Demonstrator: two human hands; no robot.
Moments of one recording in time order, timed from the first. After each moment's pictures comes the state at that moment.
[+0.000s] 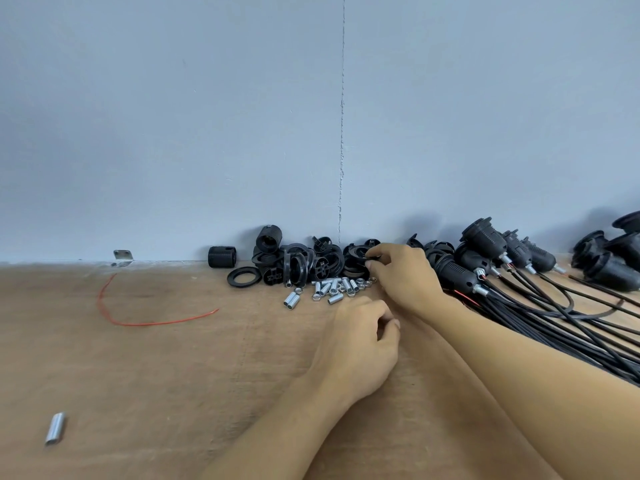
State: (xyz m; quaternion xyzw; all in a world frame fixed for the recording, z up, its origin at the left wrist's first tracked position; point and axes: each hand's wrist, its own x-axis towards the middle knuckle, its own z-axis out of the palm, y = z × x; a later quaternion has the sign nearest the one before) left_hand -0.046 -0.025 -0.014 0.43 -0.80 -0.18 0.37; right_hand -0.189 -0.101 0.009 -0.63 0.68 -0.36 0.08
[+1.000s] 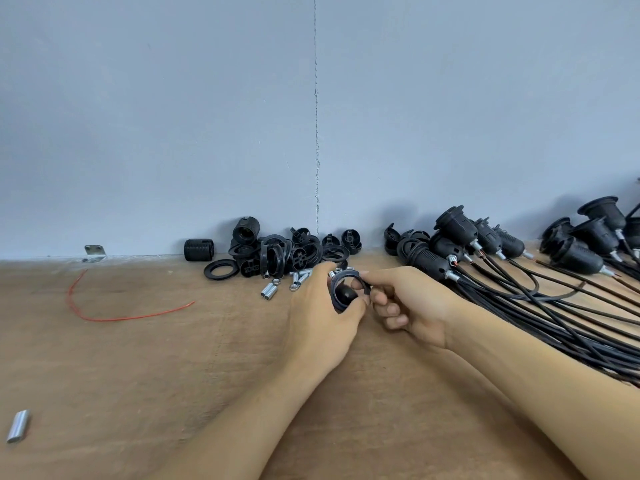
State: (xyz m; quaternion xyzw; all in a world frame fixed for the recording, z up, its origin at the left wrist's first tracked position) left_hand -0.045 -0.031 -0.016 0.48 -0.70 -0.24 0.47; right_hand -0.195 -0.027 0.019 -0.42 0.52 -0.46 0.58
